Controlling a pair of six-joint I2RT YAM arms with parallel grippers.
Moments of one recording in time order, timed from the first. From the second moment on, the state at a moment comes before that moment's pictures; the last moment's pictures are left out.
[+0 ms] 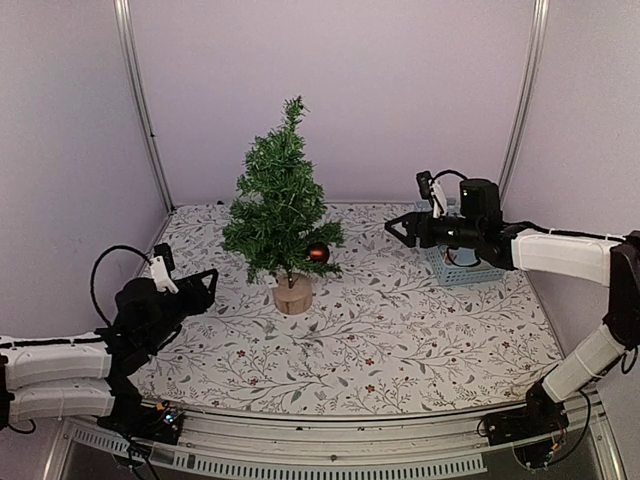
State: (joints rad) left arm -0.63 0.87 0.15 0.57 -0.32 -0.58; right arm 0.46 1.49 0.96 0.19 -0.42 0.29
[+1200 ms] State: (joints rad) left arm -0.47 1.68 0.38 1.01 0.20 -0.73; right arm 0.09 1.83 1.22 0.07 -0.32 0.24
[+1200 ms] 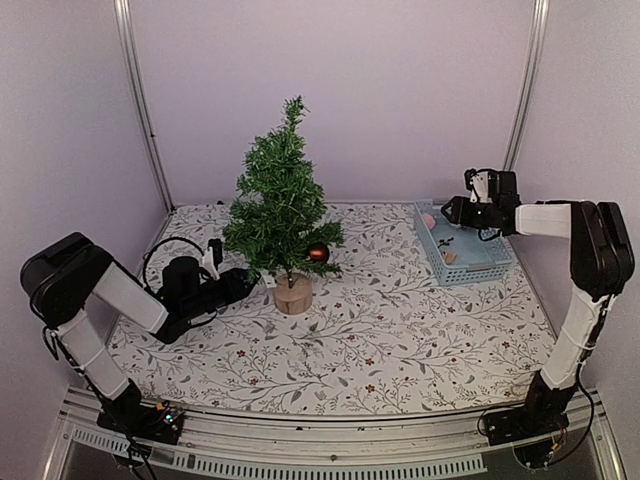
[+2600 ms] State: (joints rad) left arm -0.47 1.71 0.43 1.00 0.20 -0.71; right arm 0.02 2.09 1.43 -0.02 -0.30 0.23
